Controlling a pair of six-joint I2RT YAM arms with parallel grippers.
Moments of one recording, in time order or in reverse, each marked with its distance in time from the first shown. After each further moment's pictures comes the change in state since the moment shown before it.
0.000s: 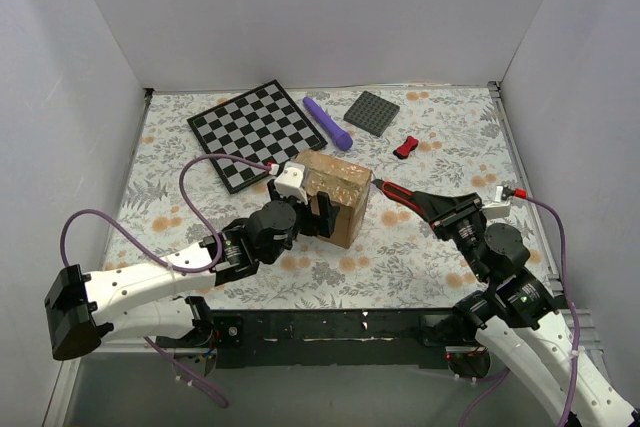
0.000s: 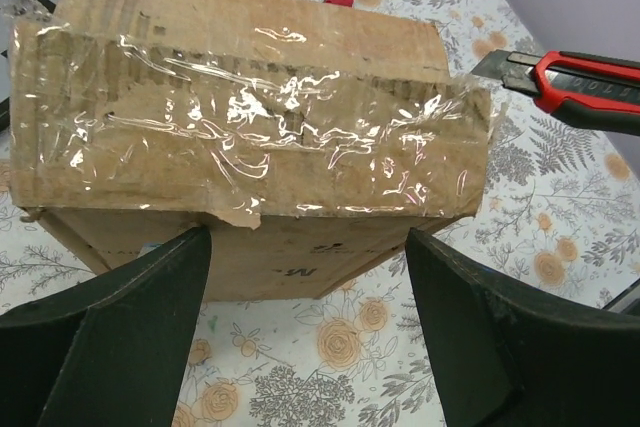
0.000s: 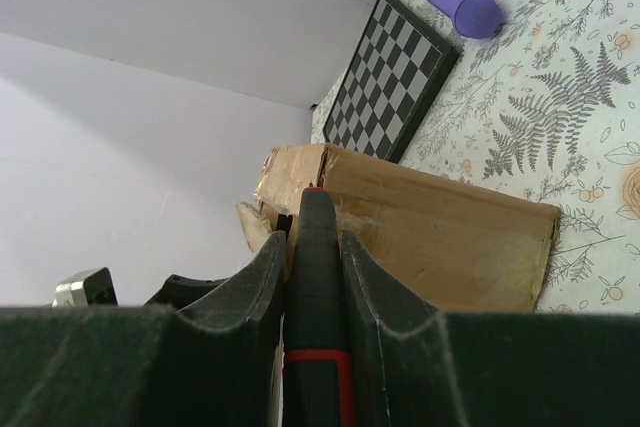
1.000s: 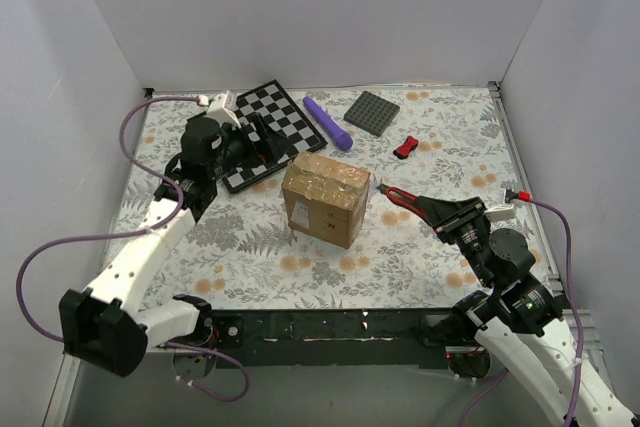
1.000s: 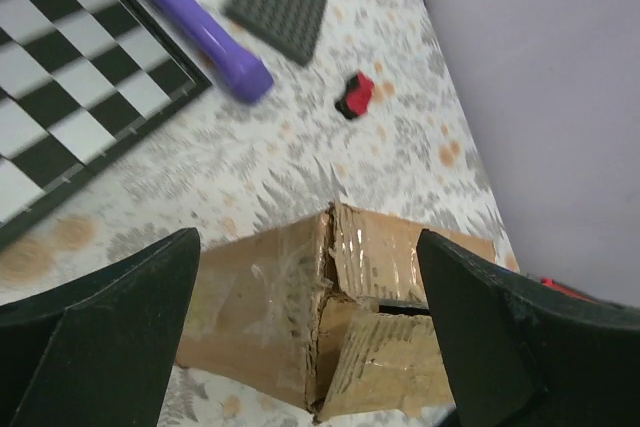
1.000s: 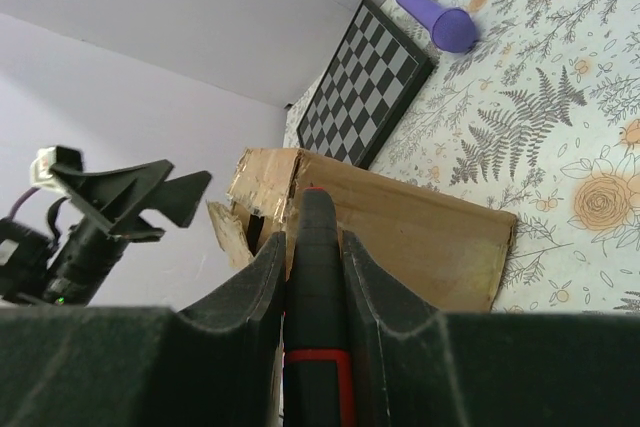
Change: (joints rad) left arm 0.732 0.044 0.251 -0.158 0.664 -0.116; right arm 0.000 -0.055 0.006 -0.061 0.004 -0.103
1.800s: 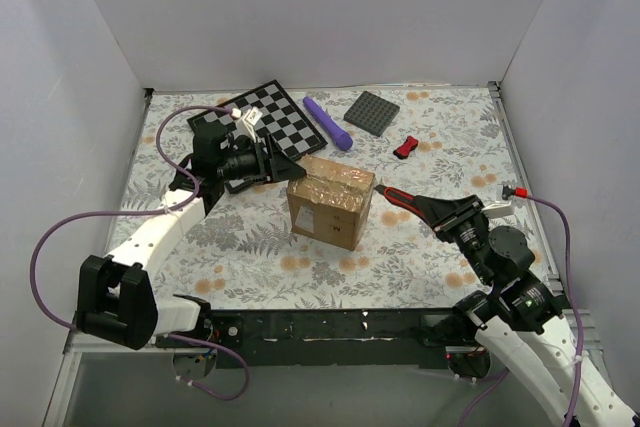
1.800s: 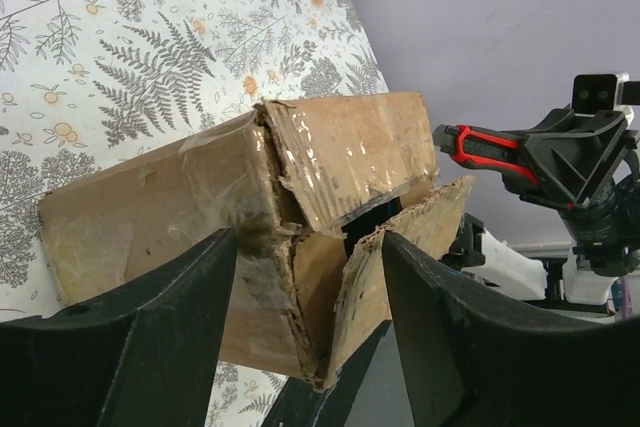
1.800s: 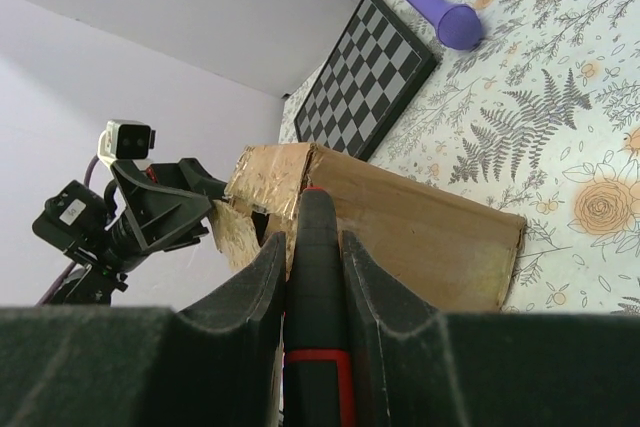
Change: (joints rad) left arm 0.088 0.191 -0.099 0.154 0.686 -0.081; right arm 0.000 0.021 0.014 0.013 -0.027 -0.043
